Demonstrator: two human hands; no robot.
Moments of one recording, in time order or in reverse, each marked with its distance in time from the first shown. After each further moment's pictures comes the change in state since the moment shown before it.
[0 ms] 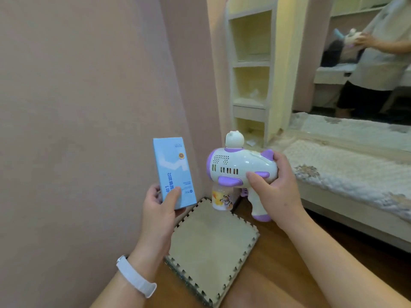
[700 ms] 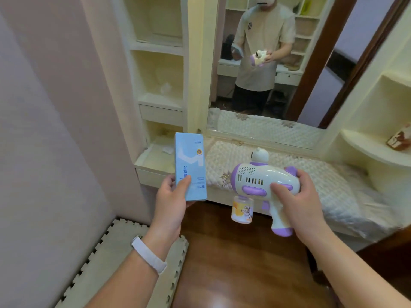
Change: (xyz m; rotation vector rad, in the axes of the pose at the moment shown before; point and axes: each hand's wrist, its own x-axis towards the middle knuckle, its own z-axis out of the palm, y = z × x) left_hand 0.186 -0.099 0.266 -0.139 -0.522 -0.300; right_hand 0.153 0.080 -0.142 -0.387 0.568 0.197
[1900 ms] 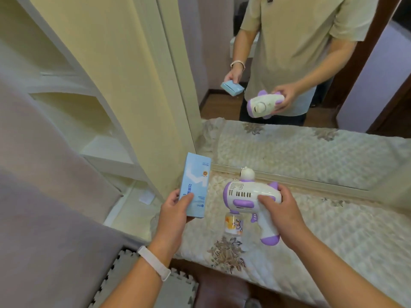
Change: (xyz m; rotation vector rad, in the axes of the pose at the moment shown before) left_hand 0.317 -0.049 0.212 0.231 0.126 -0.112; right_hand 0.406 0.150 0.066 0.225 -0.240 0.353
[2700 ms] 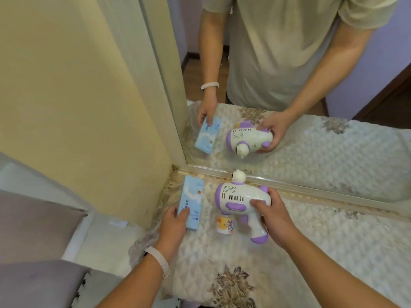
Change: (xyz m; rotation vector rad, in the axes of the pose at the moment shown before) left_hand 0.193 -0.110 0.007 0.290 -0.060 -0.265; right_hand 0.135 0.036 0.054 0.002 -0.069 0.206
